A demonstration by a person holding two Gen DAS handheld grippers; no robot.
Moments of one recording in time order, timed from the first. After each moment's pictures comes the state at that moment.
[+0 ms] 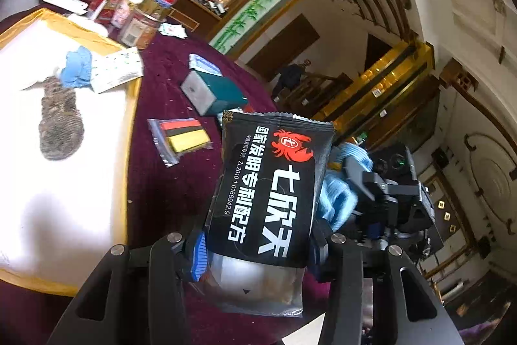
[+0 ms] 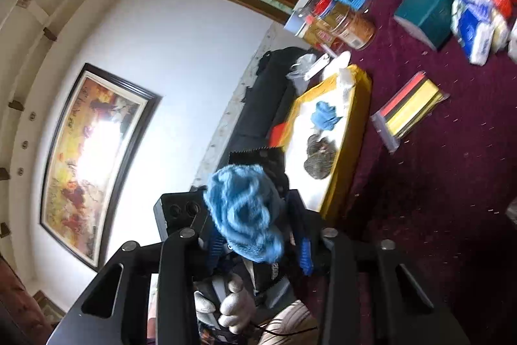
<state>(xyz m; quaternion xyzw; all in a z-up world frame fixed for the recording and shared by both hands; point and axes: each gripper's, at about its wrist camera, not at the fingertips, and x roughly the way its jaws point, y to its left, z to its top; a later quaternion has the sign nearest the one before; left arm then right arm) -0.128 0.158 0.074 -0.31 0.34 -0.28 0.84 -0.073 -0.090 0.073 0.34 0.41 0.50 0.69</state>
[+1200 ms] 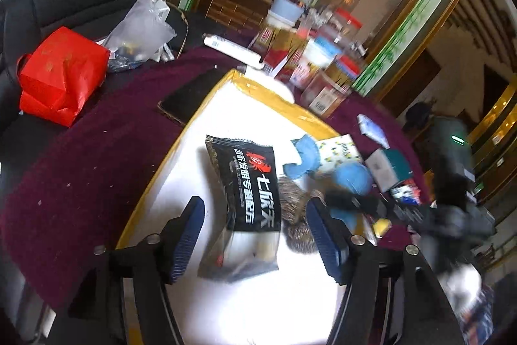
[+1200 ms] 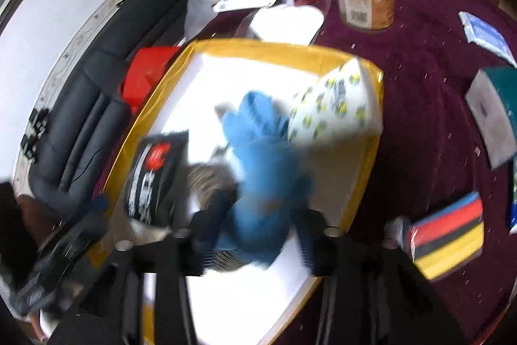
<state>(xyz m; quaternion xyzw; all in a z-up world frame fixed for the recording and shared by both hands) -0.103 0.321 0.072 -0.27 0.37 0.02 0.89 0.048 0.151 0.050 -0.01 0.55 0.32 0.77</state>
